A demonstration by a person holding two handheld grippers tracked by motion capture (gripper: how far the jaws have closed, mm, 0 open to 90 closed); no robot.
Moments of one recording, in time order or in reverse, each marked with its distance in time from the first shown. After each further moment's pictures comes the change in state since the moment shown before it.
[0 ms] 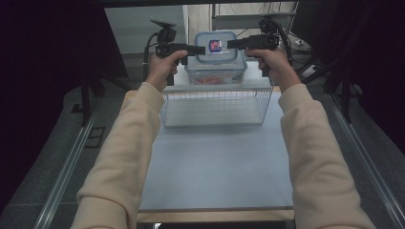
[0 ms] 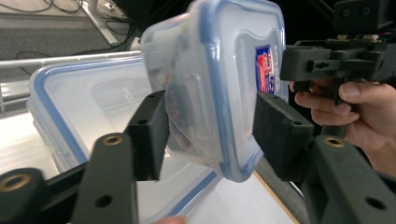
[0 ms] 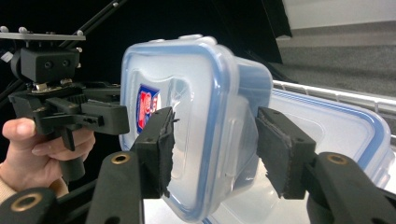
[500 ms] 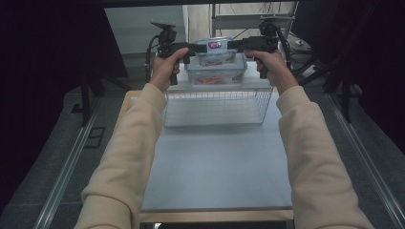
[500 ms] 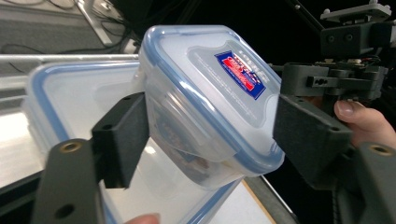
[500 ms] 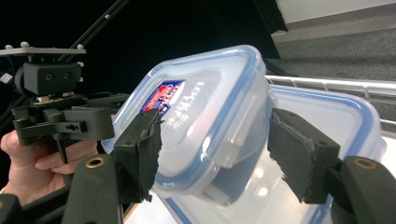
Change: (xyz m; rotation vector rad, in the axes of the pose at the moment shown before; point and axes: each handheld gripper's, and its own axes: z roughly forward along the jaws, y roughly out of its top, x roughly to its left) left arm 0.010 0.000 0.005 -0.044 -0.009 -0.055; right arm -0.013 -0.005 0.004 -0.025 -0.008 0.090
